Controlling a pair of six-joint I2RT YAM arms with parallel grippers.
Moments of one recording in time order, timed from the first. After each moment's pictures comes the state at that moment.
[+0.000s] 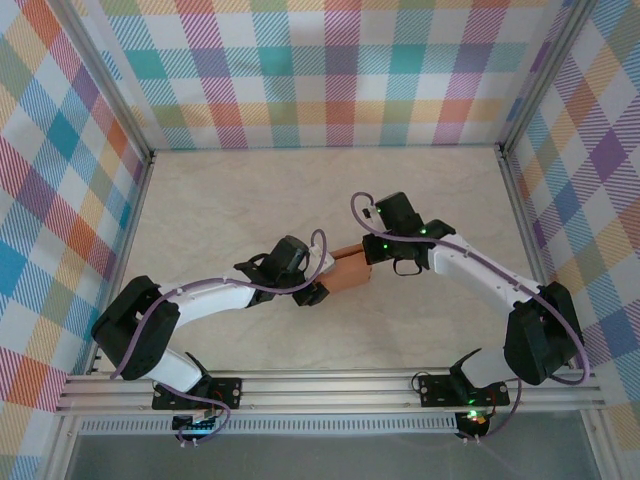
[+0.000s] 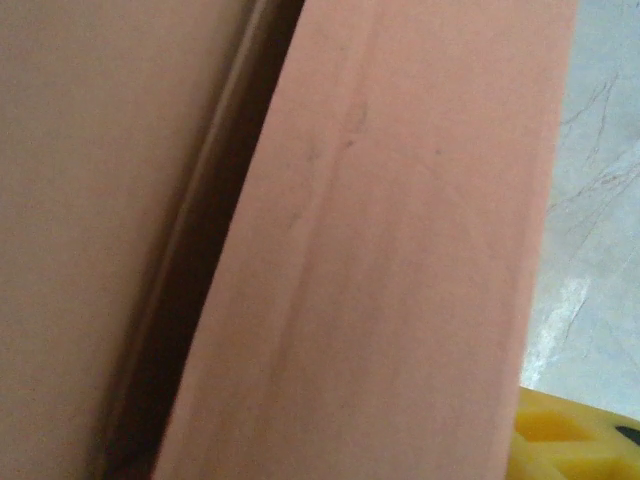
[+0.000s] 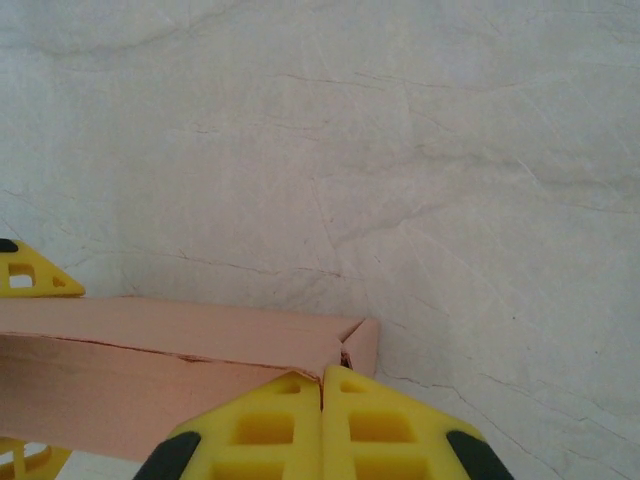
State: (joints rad) left arm -0.76 1.50 0.77 -0.14 0.12 0.18; right arm 0.58 1.43 1.05 -0.58 -0.07 0.24
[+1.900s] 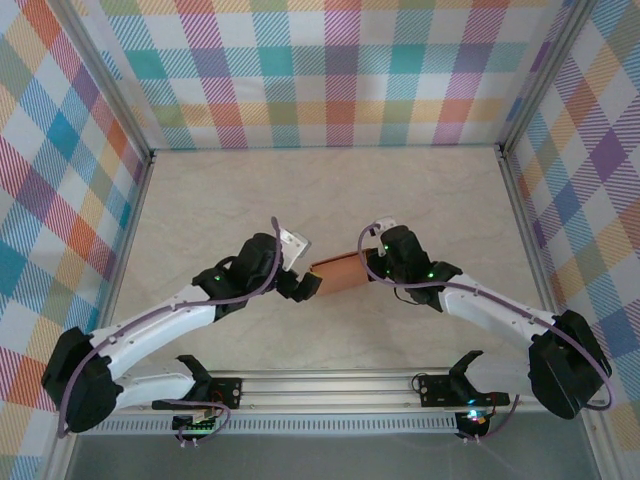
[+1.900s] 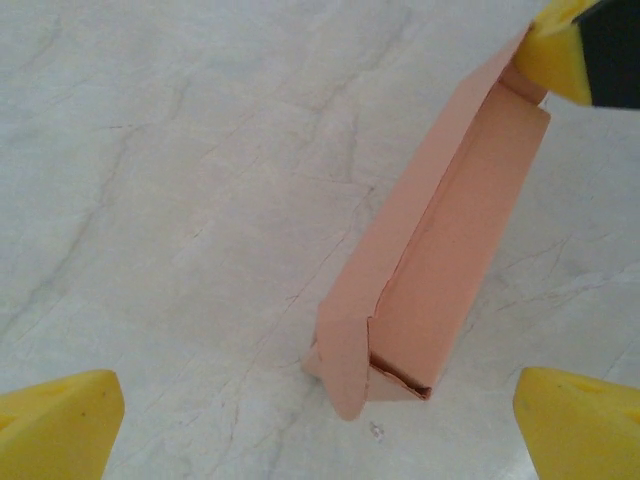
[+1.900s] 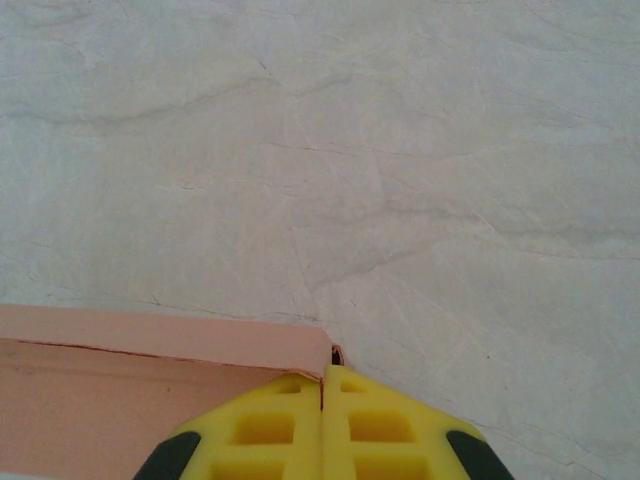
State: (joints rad) left arm -0.76 1.12 0.75 -0.30 -0.03 -0.08; right arm 0.69 1.22 0.70 -0.18 0.14 0.26
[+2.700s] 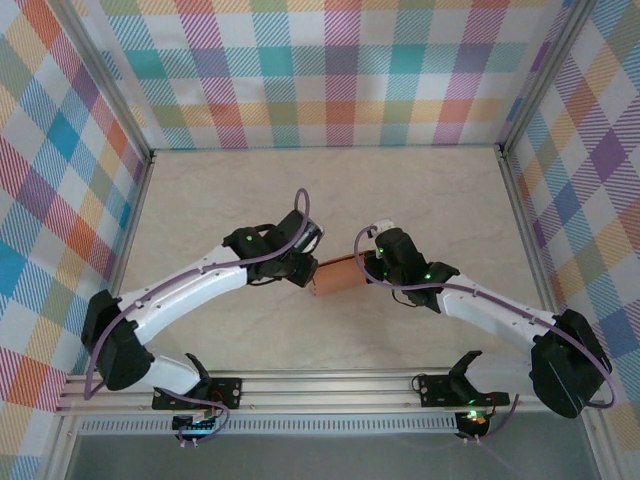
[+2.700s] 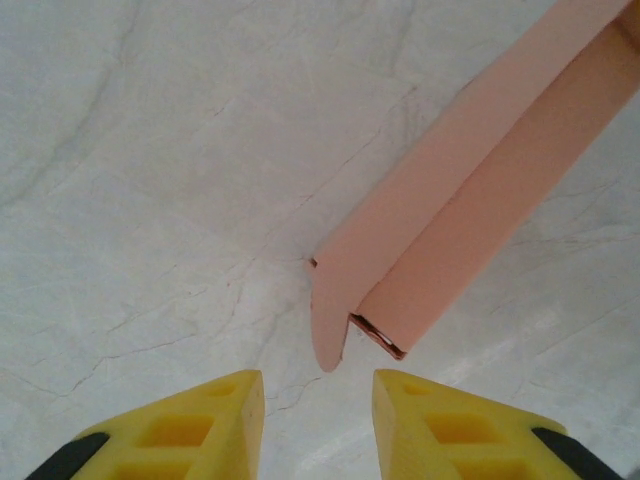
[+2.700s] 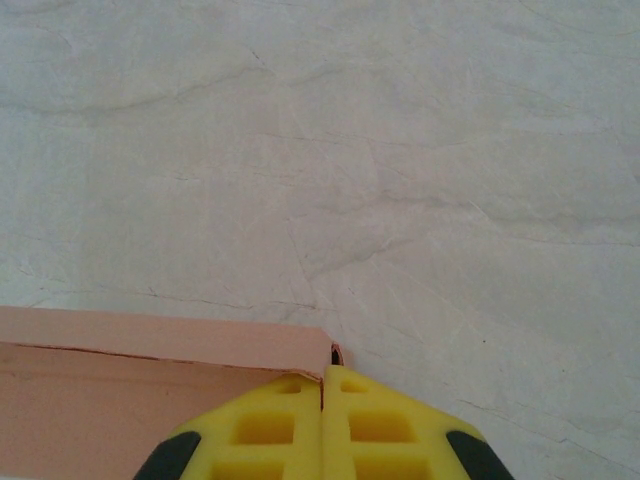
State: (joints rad) left arm -0.85 1.44 1.25 -0.90 -0.17 -0.29; right arm 0.73 1.22 0.72 -0.23 0.20 0.29
